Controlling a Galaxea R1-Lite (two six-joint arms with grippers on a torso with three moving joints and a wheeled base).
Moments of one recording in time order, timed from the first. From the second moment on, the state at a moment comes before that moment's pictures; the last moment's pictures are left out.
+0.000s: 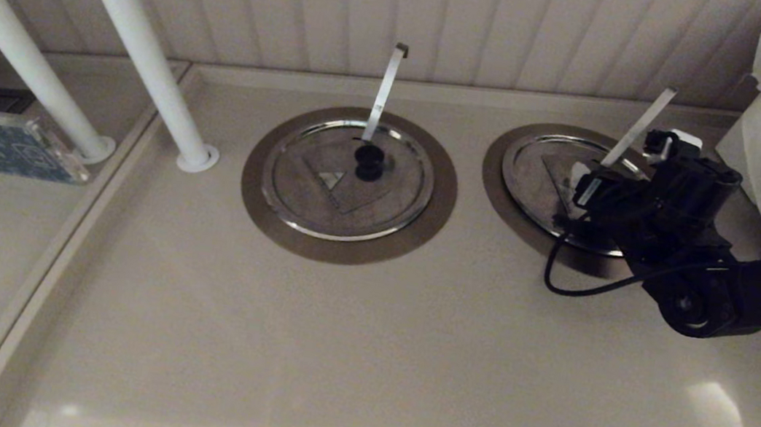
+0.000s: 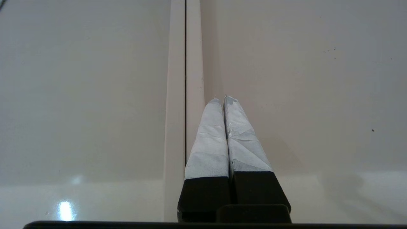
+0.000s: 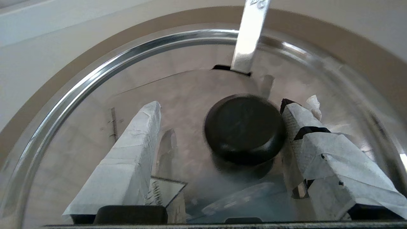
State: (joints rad) left arm 0.00 0.00 0.00 0.00 0.00 0.00; right arm 0.16 2.03 -1.16 -0.98 -0.33 0.16
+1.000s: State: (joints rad) left arm 0.00 0.00 0.00 0.00 0.00 0.00; right arm 0.18 2.00 -1.15 -0.99 -0.33 0.16
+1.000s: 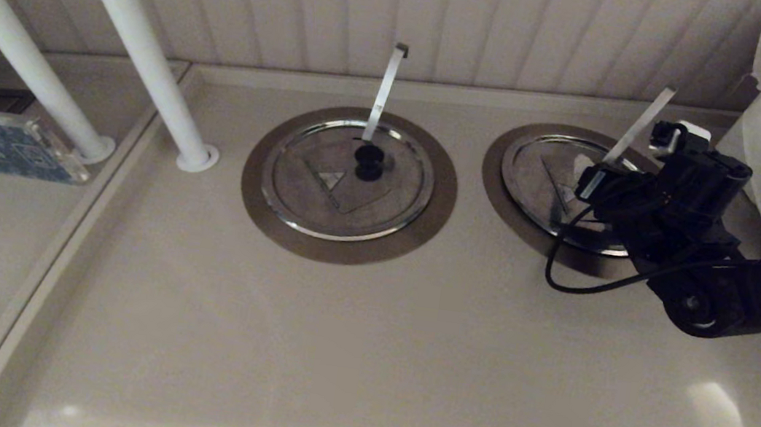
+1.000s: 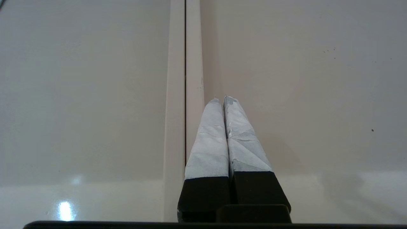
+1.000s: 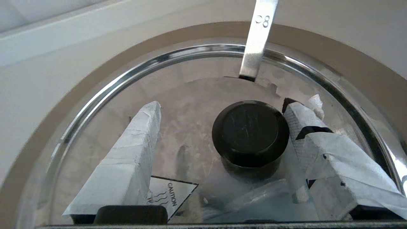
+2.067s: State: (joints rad) left arm 0.00 0.00 0.00 0.00 0.00 0.00; right arm 0.25 1.94 -1.11 -1.02 -0.34 0.15
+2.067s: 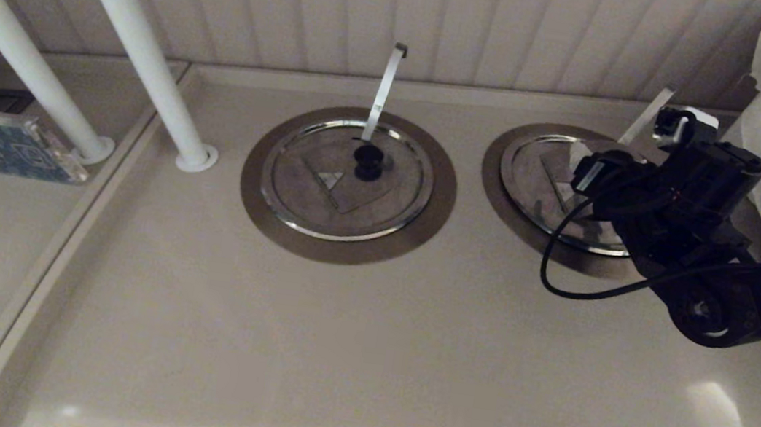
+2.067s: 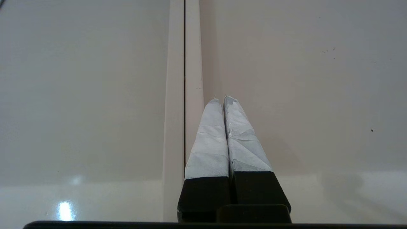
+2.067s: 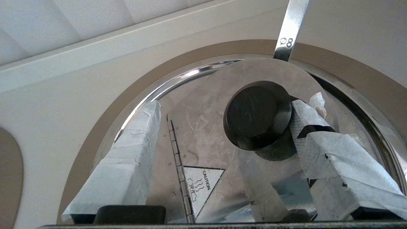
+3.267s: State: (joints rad) left arm 0.00 0.00 0.00 0.00 0.00 0.00; right arm 0.30 1.93 -1.09 -1.08 -0.35 0.11
